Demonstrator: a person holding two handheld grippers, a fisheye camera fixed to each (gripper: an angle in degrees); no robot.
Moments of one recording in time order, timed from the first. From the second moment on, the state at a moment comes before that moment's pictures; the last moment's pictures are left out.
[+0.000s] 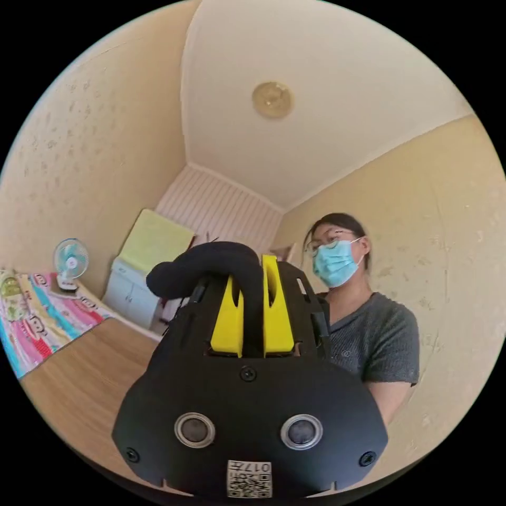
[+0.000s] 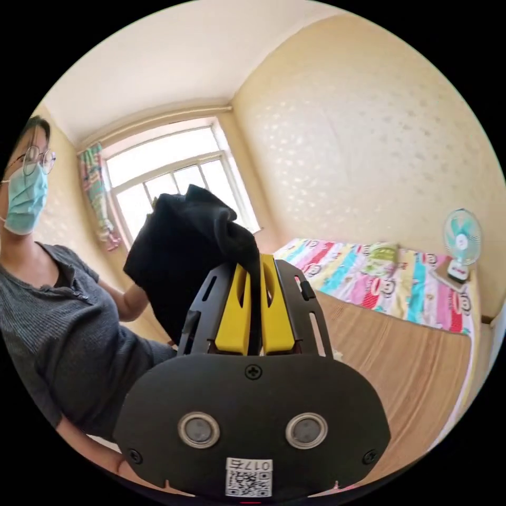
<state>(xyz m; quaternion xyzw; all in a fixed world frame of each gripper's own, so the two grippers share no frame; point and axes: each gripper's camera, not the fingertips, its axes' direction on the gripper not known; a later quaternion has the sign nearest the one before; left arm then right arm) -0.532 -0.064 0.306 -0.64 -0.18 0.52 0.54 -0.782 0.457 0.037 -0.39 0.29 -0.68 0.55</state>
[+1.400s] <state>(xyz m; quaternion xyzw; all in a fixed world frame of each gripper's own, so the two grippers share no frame) -0.771 -0.452 0.439 -0.11 -0.81 0.48 0.30 -0.696 0.138 0.261 -0.30 0.68 -0.41 0.54</state>
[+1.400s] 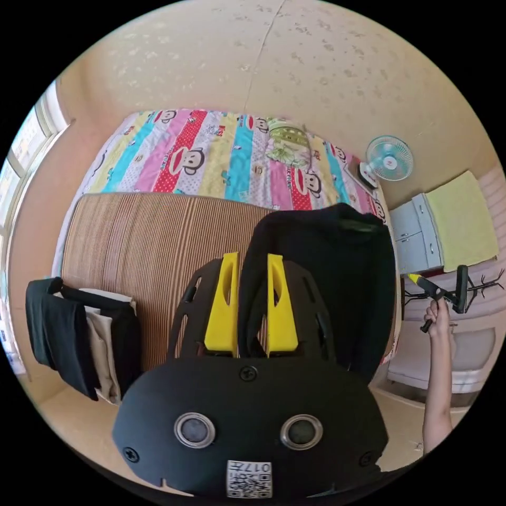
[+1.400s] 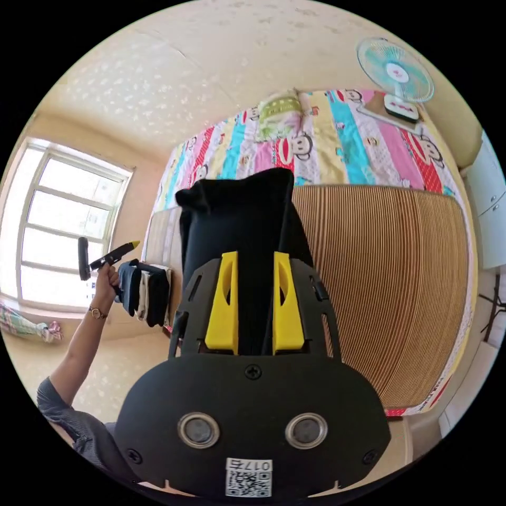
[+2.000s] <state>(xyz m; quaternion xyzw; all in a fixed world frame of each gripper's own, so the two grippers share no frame) -0.814 -0.565 0.058 -0.06 -0.88 0.28 0.38 -0.535 0.017 0.113 -0.32 0.75 -0.35 0.46</state>
